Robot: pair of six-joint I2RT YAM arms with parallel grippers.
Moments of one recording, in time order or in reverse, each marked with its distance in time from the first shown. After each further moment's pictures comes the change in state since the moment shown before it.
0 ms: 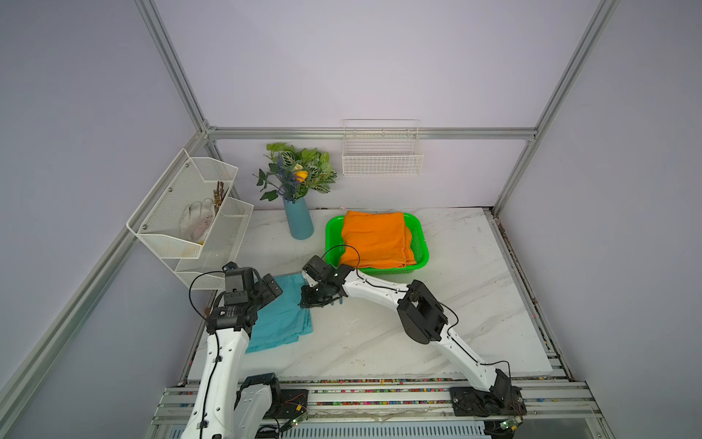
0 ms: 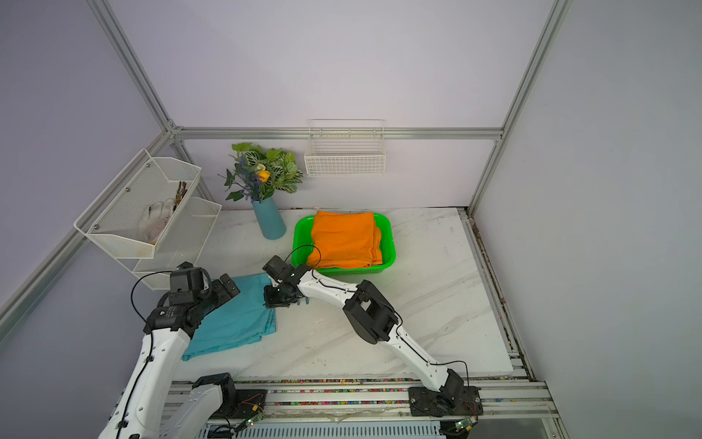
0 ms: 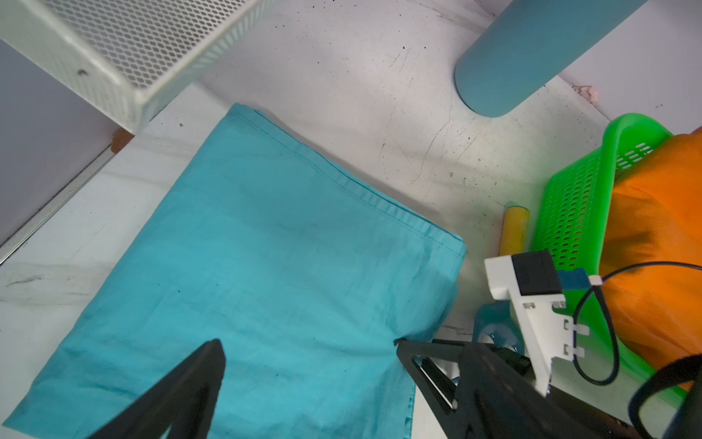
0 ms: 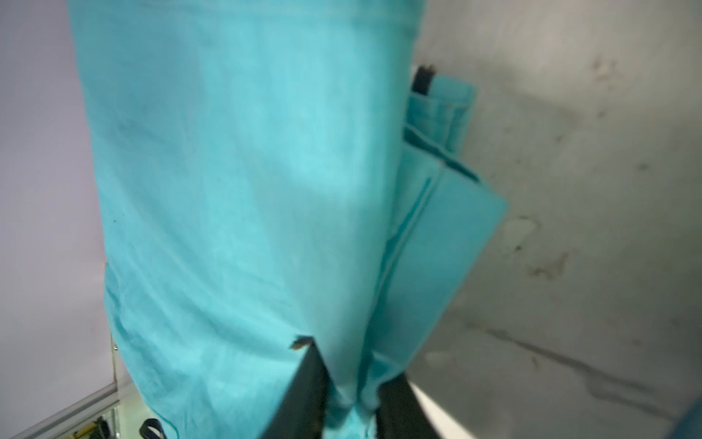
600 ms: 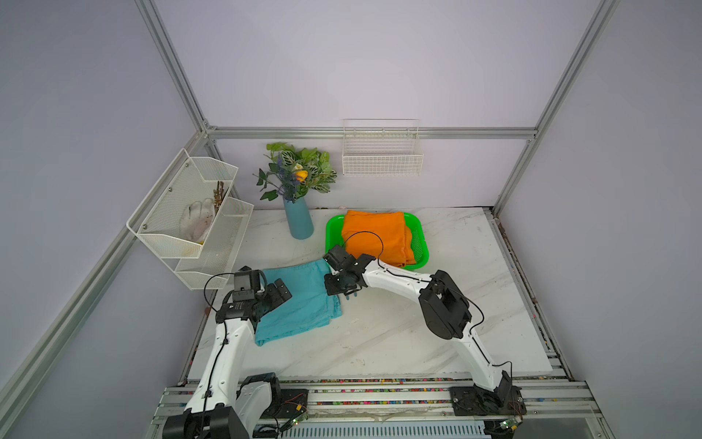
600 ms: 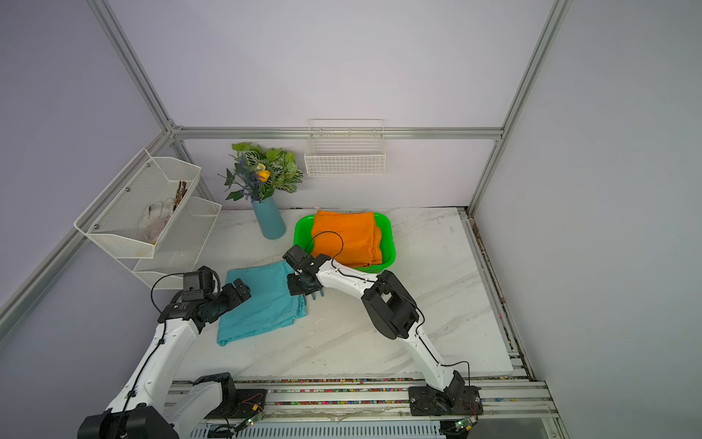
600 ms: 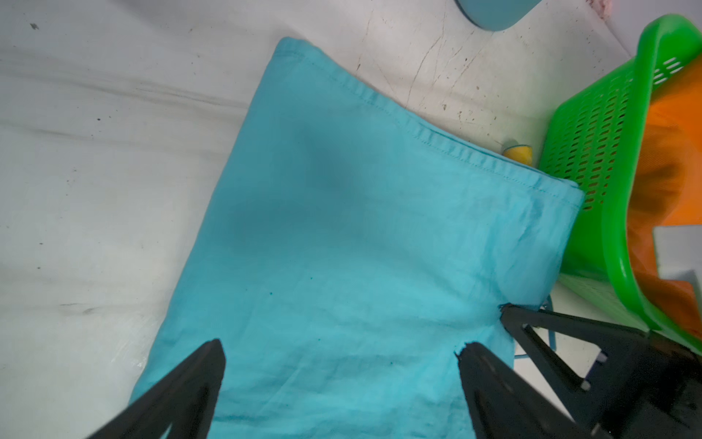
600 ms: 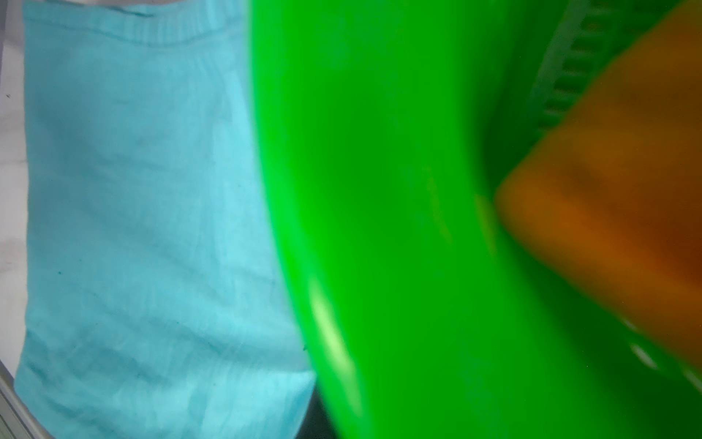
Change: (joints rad) left arm 0.000 0.139 -0.072 0.093 0.148 0.018; right arm -0.098 -0.225 -0.274 -0.008 0.240 -0.161
